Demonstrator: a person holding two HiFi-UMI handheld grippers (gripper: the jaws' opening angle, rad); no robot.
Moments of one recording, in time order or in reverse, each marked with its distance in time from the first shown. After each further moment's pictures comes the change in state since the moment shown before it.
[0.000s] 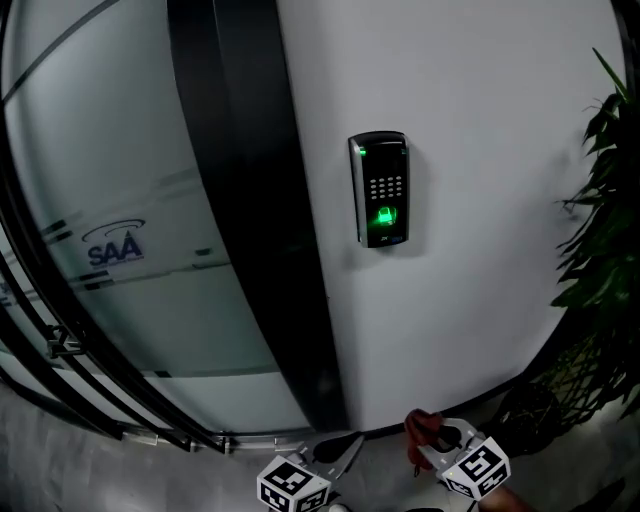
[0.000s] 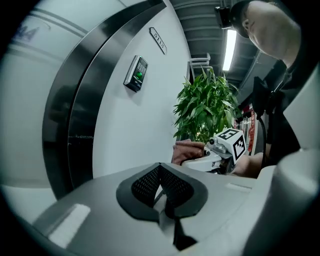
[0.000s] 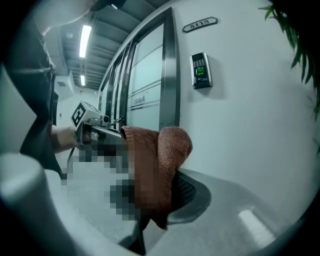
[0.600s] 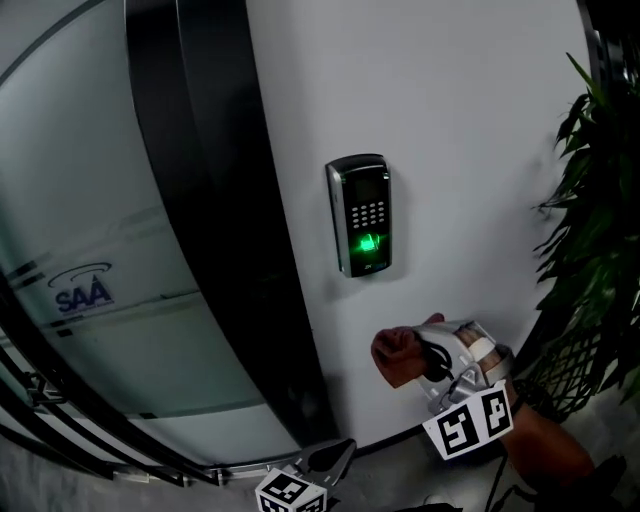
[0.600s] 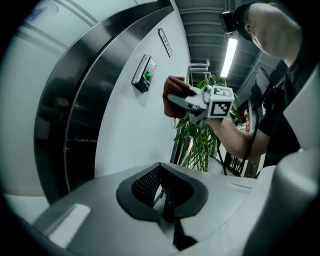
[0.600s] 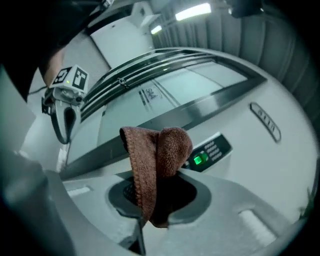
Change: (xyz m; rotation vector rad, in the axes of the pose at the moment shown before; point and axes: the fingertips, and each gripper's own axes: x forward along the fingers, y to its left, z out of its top) left arm 0.015 0.045 0.012 -0.024 -0.037 -0.058; right arm 0.026 -0.074 0.231 -1.009 -0.040 -0.429
